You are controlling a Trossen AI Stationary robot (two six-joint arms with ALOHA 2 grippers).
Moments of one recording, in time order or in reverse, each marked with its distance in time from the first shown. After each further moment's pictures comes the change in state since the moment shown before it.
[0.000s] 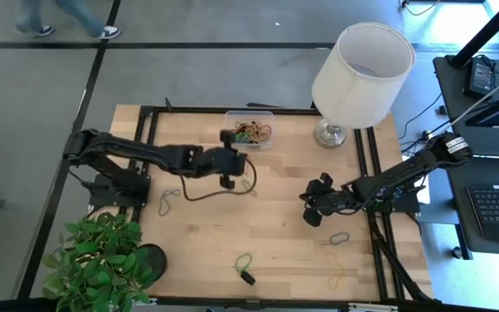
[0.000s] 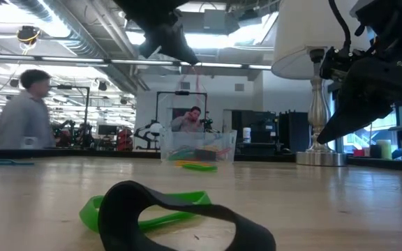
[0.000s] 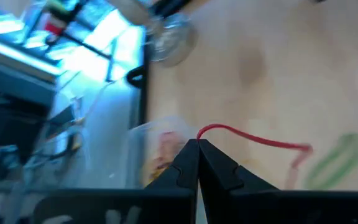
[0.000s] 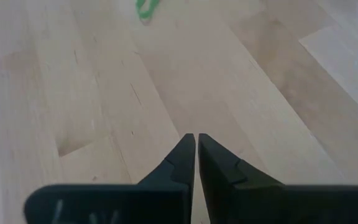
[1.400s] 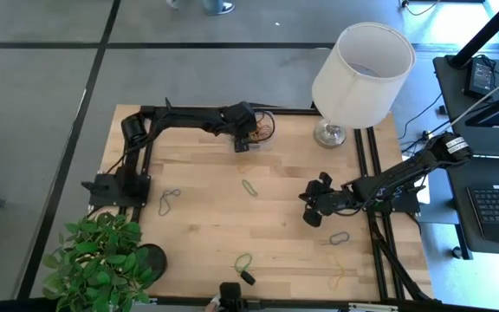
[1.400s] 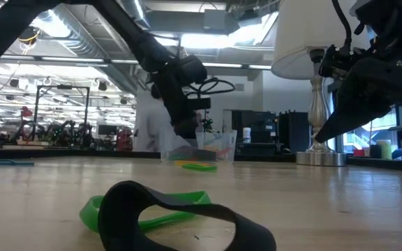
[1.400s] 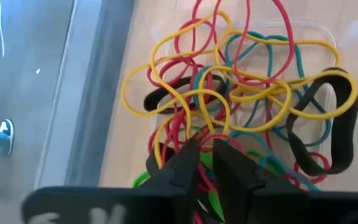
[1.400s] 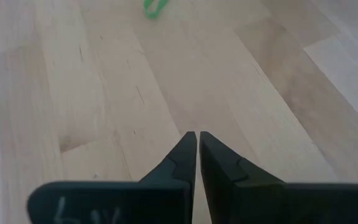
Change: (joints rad) left arm 0.533 0.534 0.250 -0.028 0.376 -0.090; right arm -0.005 0.000 0.000 0.015 0.002 -0.054
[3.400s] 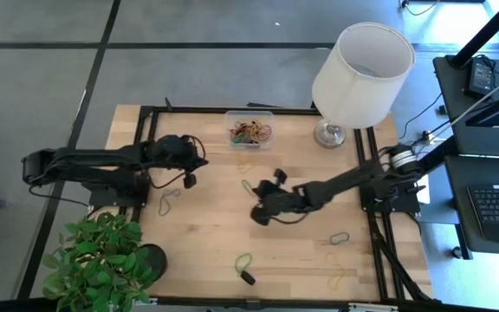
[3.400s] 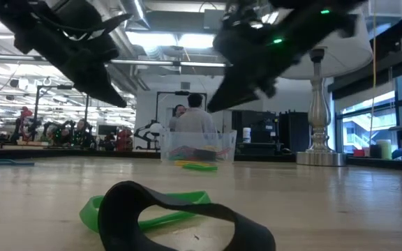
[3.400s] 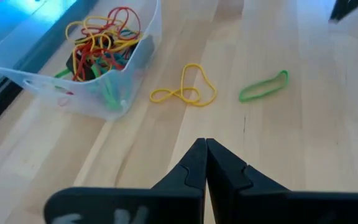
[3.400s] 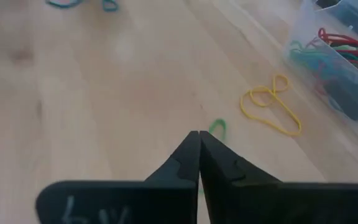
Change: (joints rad) left arm -0.195 -1.102 -0.921 0.145 0.173 -0.394; right arm -0.107 0.543 0.583 0.108 0.109 -0.206
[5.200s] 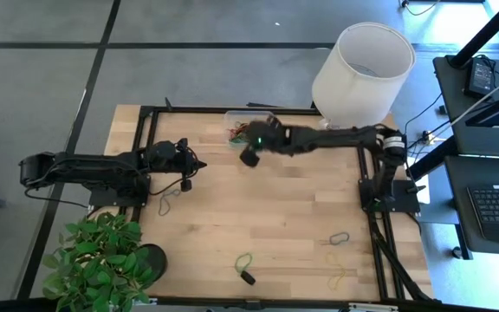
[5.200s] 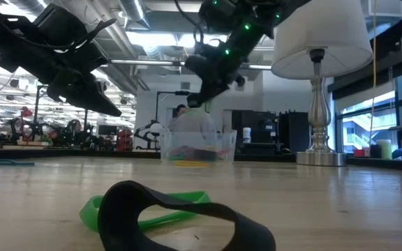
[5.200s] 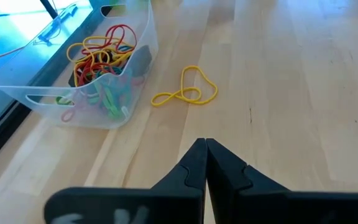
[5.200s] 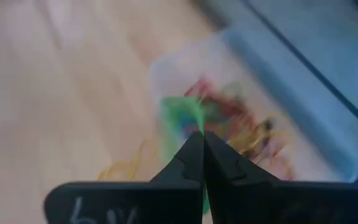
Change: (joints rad) left arm 0.000 -0.069 -0.187 0.228 0.004 0.135; right arm -0.430 0.083 0.402 -0.384 -0.200 -0.231
